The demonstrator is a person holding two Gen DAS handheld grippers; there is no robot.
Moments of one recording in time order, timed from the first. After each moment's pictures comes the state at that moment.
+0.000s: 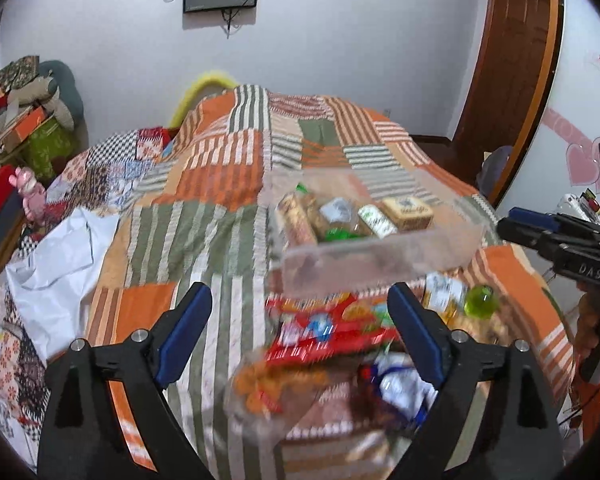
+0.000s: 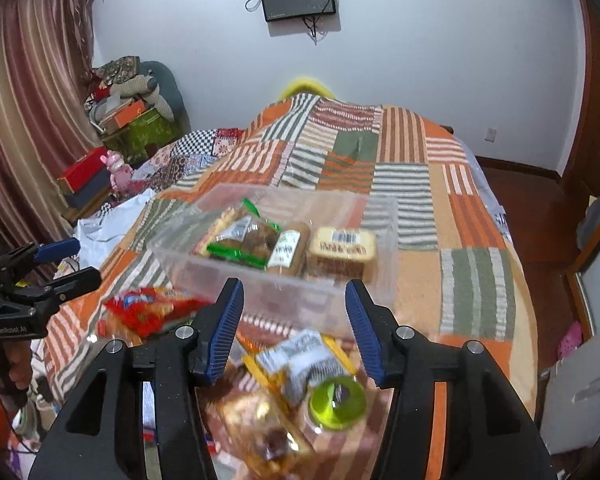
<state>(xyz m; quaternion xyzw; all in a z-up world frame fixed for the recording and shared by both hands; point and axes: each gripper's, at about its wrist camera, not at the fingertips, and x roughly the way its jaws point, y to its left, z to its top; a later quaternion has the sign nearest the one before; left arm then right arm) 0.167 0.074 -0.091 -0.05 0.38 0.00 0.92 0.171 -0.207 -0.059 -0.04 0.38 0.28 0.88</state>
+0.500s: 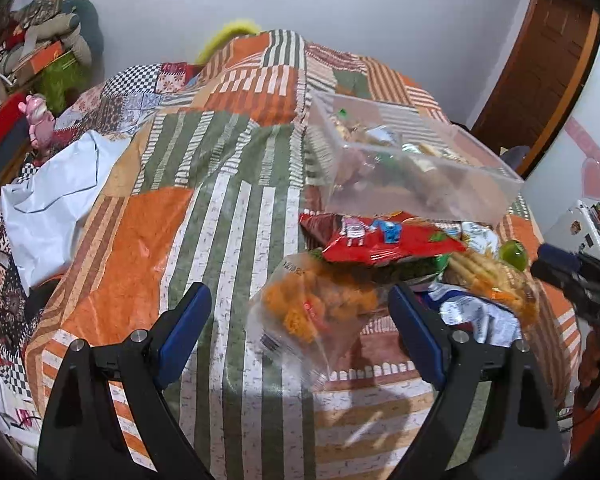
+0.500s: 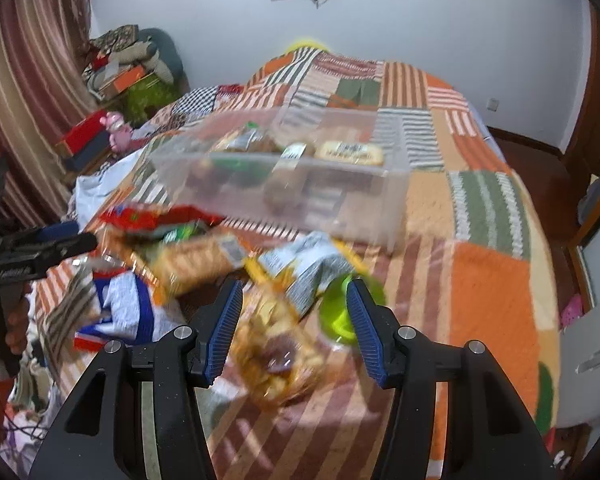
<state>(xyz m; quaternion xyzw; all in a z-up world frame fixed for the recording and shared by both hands) 0.145 0.104 -0.152 -0.11 0.43 0.02 0.89 0.131 -0.216 -0.109 -0.05 0.43 0.28 0.85</state>
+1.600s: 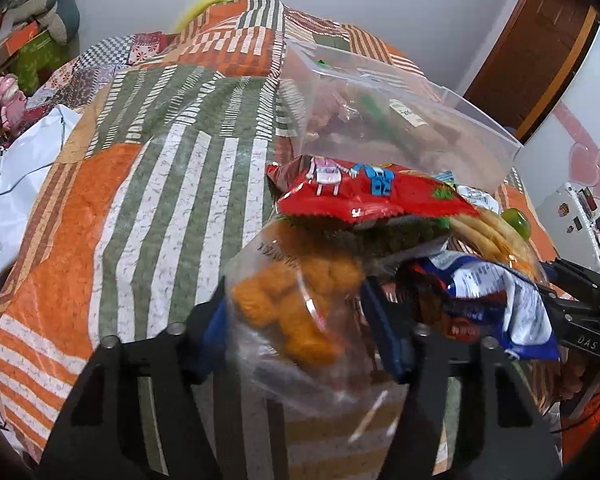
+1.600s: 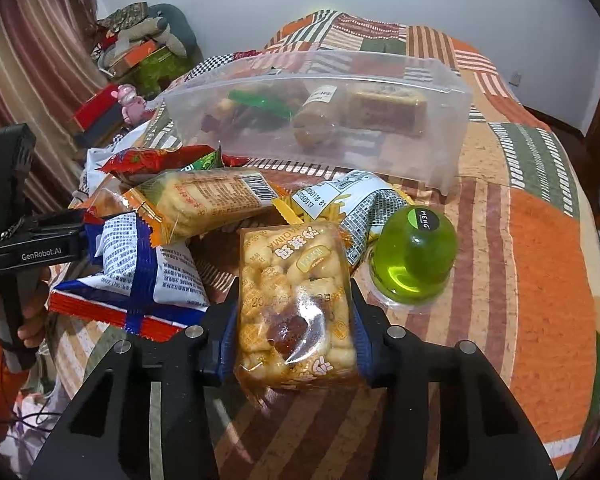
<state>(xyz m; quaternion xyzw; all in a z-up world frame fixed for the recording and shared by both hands) 0.154 0.090 -0.190 -0.12 0.47 -0.02 0.87 0.117 -0.204 -0.141 -0.05 0.47 0.30 0.83</state>
